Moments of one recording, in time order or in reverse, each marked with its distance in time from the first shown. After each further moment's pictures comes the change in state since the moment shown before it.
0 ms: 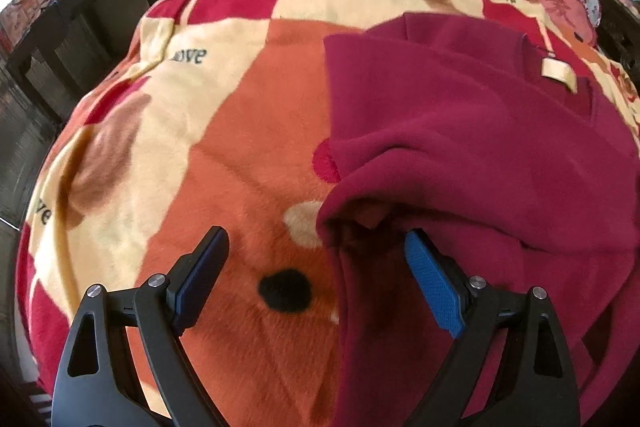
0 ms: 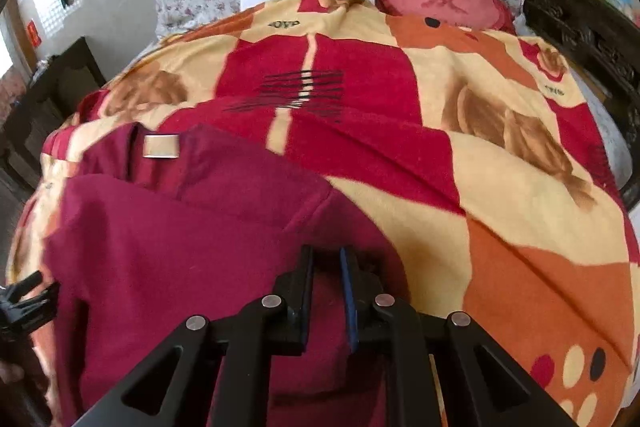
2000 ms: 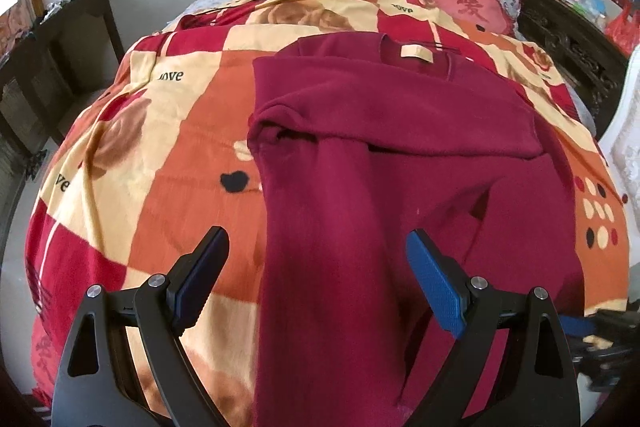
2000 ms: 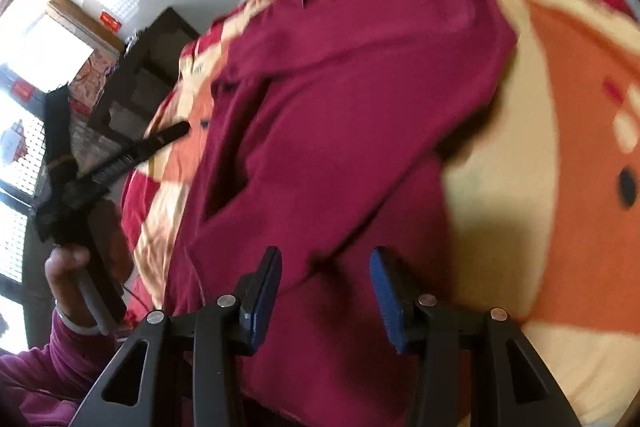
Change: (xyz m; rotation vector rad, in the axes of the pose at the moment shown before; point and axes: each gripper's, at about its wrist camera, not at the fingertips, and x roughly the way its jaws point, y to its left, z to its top) left arm -0.112 -0.021 -0.079 0.120 -0.098 -0.173; right arm -0.083 0.063 -0.203 0.061 0.240 0.411
